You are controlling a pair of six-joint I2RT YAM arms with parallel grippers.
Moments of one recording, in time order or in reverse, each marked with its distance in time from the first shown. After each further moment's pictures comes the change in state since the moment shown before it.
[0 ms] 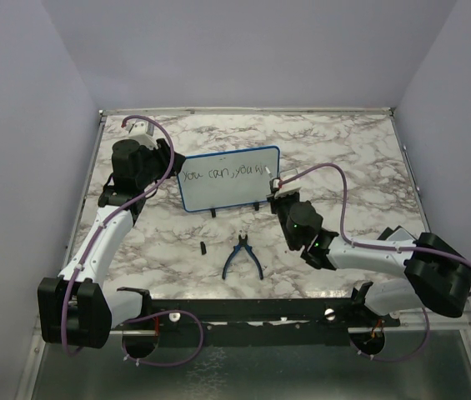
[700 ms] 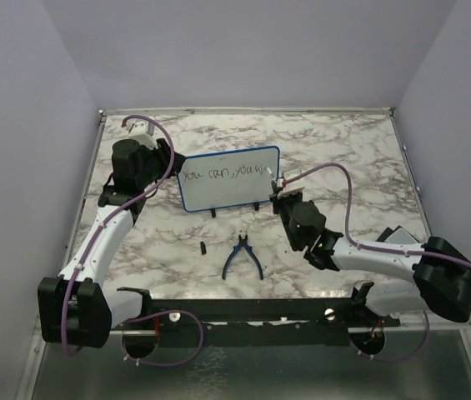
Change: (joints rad) left arm 0.000 0.002 0.002 0.000 0.000 0.000; right arm 0.001 -0.050 0.000 -0.061 0.000 0.041
